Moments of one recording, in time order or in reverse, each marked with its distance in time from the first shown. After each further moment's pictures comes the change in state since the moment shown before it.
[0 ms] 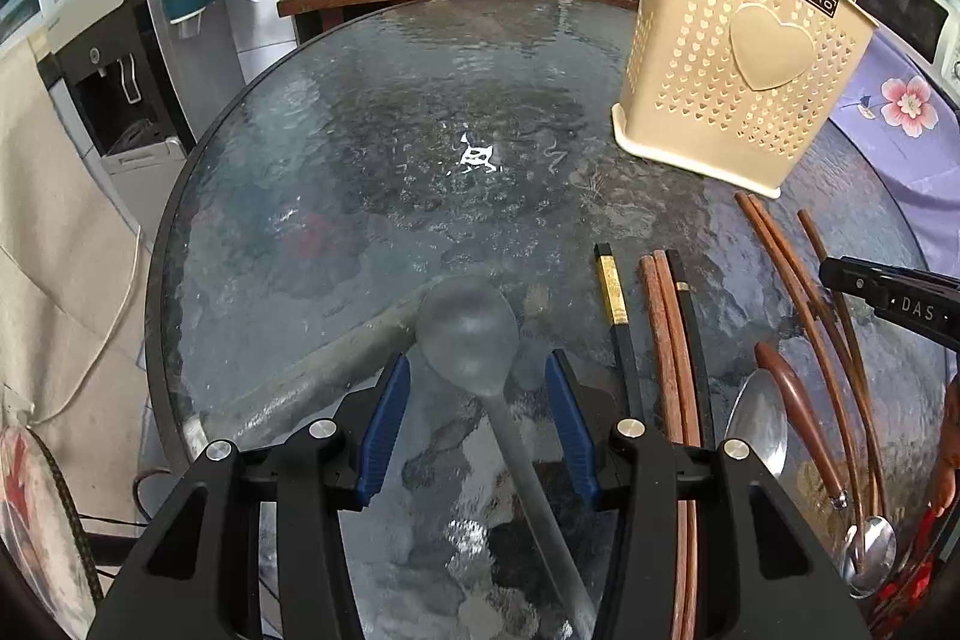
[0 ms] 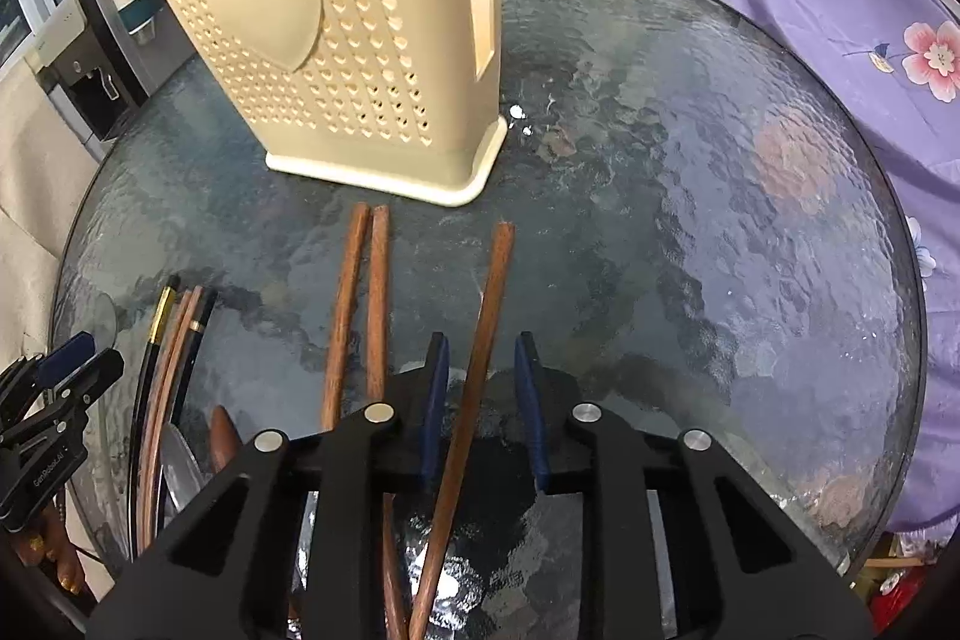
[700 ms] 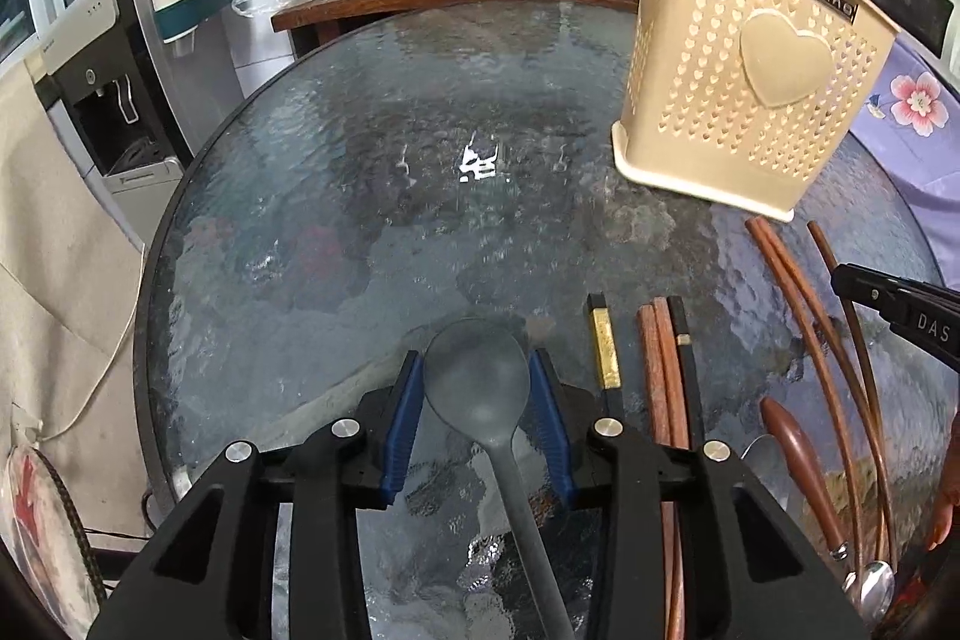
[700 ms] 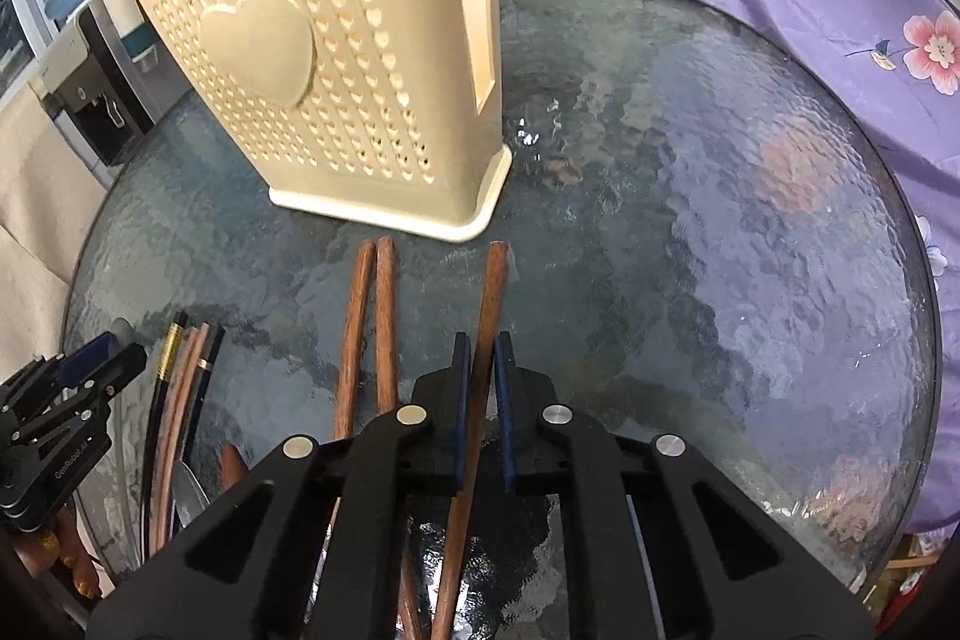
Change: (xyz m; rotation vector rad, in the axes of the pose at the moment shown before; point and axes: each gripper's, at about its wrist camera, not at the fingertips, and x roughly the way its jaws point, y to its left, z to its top) left arm 0.010 -0.009 0.019 0.014 -0.023 0.021; right arm 0.001 -0.010 0.014 0.039 -0.072 0.039
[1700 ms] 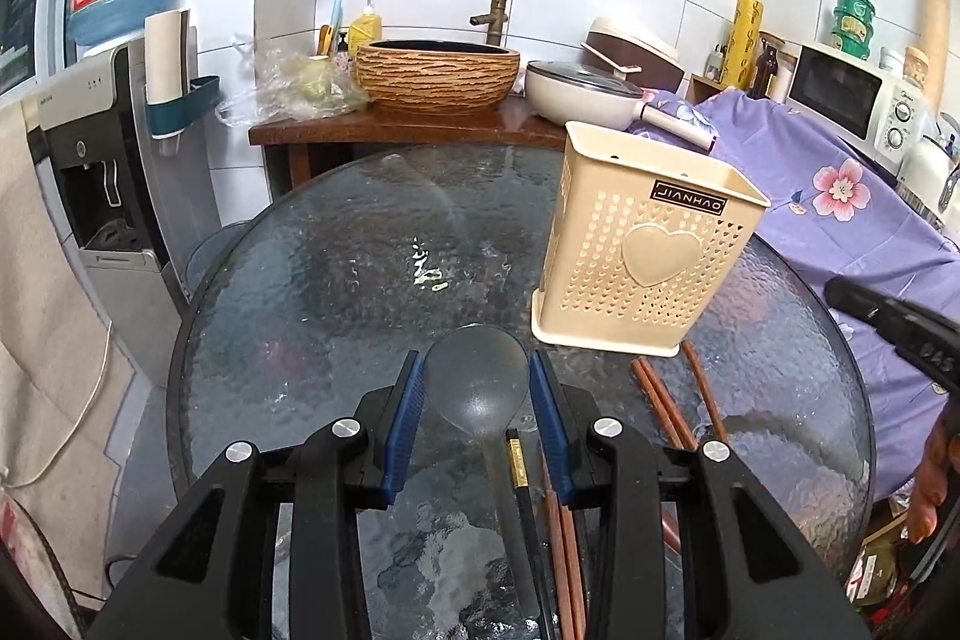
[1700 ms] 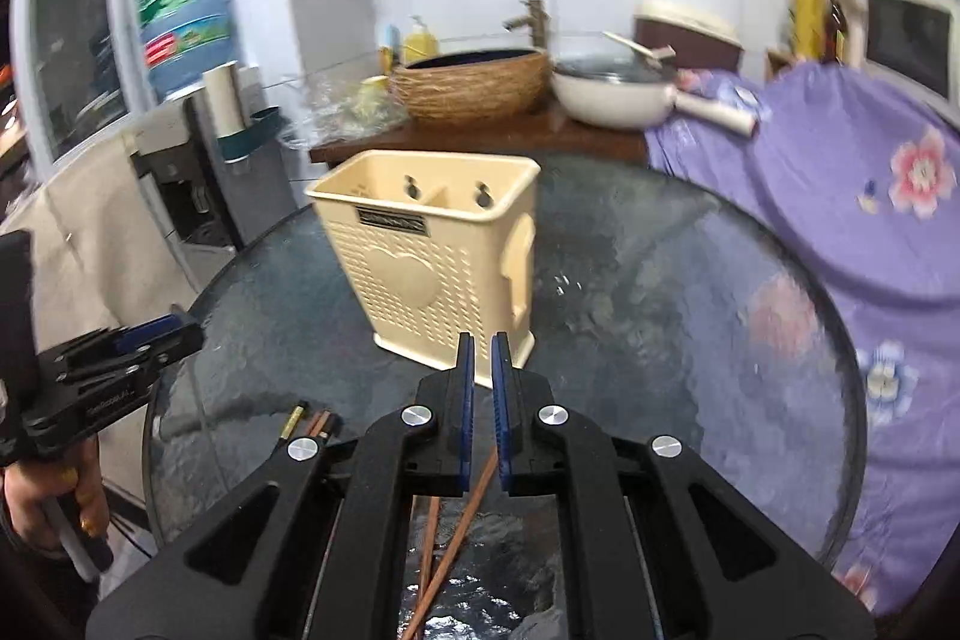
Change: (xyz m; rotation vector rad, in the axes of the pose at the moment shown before) left arm -0.081 -0.001 0.032 -0.013 -0.266 -0.142; right arm -0.111 -0.003 0.014 -0.097 -0.286 0.080
